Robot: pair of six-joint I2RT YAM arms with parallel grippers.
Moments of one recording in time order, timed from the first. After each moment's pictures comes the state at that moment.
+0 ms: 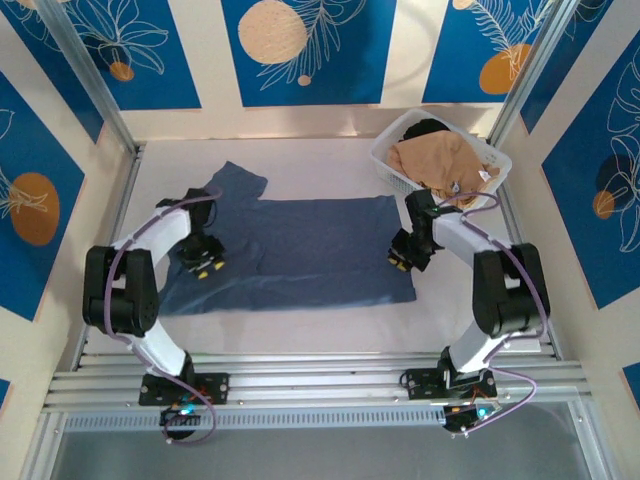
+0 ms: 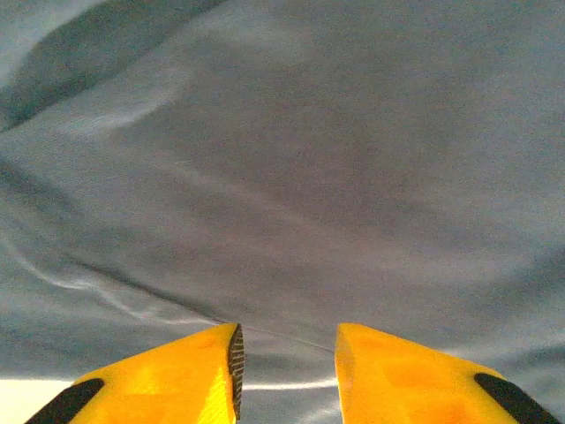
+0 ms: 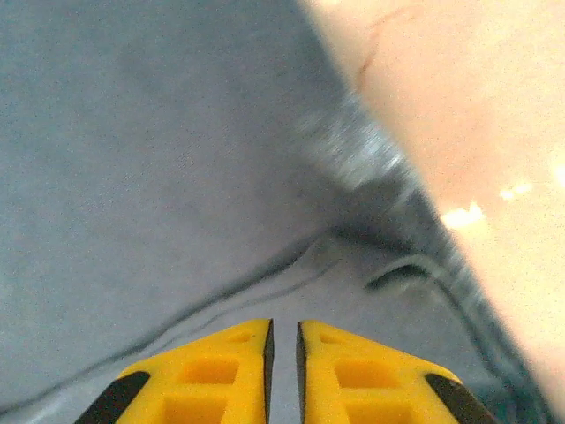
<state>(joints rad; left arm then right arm) -0.09 1.67 1.10 -1.00 0.02 -0.72 0.18 1.65 1.01 -0.77 -0.20 0.81</state>
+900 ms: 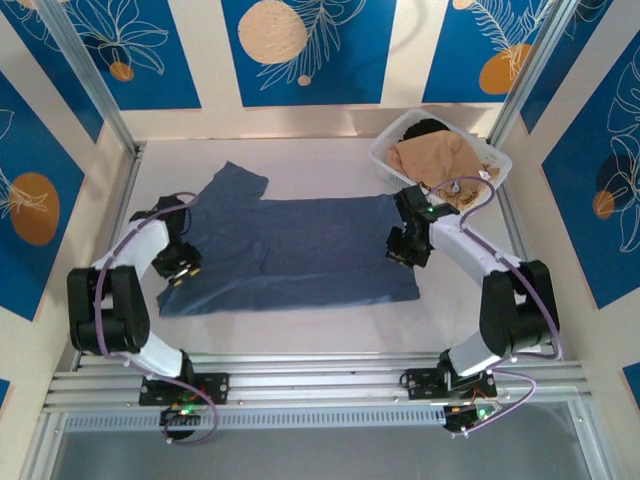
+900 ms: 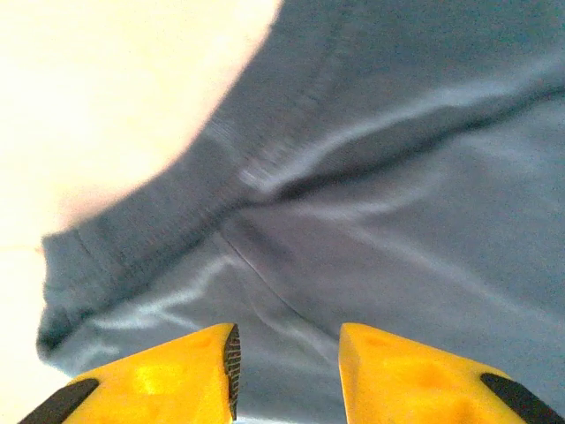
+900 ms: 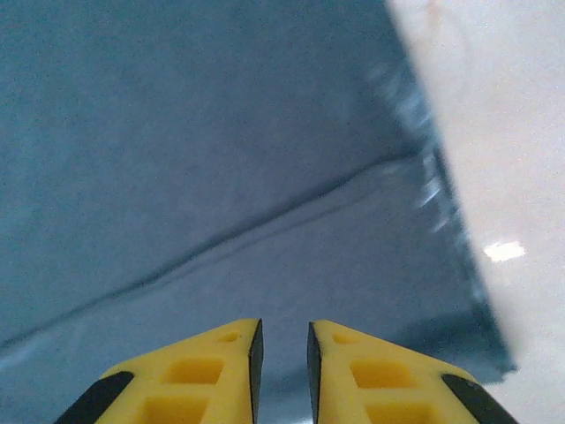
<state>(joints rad) 0.03 1.53 1.01 -0.98 -0.07 -0.65 0.31 1.50 1.04 -0.86 -0.07 0.72</state>
